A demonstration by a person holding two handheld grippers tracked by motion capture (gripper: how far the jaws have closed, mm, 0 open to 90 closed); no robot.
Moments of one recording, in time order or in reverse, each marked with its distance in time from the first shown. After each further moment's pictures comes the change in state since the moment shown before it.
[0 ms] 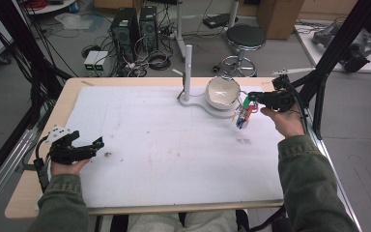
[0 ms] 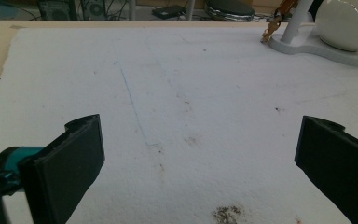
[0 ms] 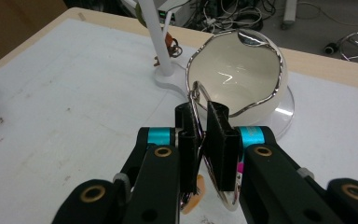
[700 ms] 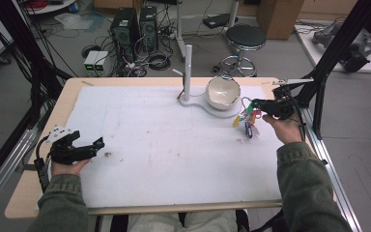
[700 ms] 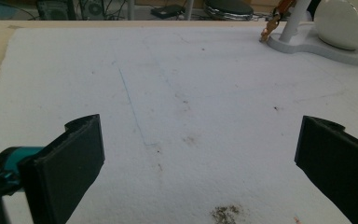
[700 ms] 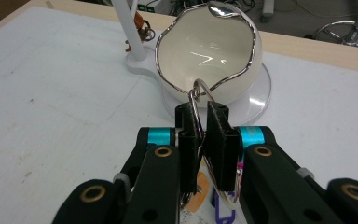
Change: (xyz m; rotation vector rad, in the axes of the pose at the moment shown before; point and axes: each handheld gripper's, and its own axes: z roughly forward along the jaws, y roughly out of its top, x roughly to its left) left arm -0.001 0.000 0.001 0.000 -0.005 0.006; right arm -0.016 -0.027 0.012 0.009 -0.079 0.007
